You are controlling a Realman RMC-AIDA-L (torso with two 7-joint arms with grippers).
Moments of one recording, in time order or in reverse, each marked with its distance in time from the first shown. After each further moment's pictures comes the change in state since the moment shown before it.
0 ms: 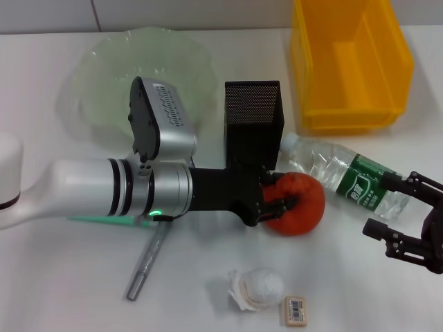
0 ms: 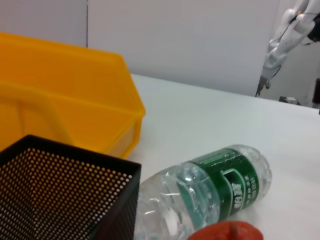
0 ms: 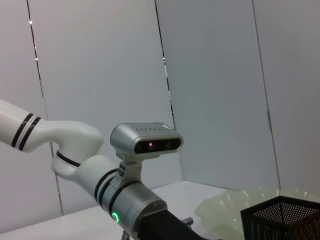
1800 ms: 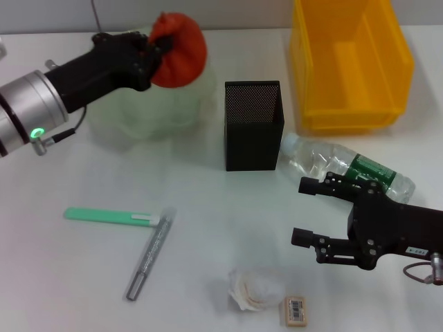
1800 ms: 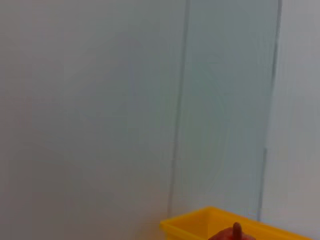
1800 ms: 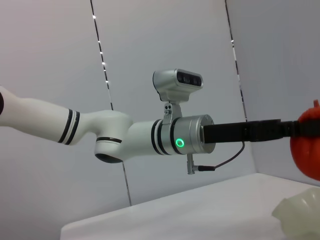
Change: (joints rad) left arm 0.191 0.015 -0.649 0.155 0.037 0.186 0.057; right arm 0.175 0.008 -0.164 0.140 -0.004 0.079 -0.002
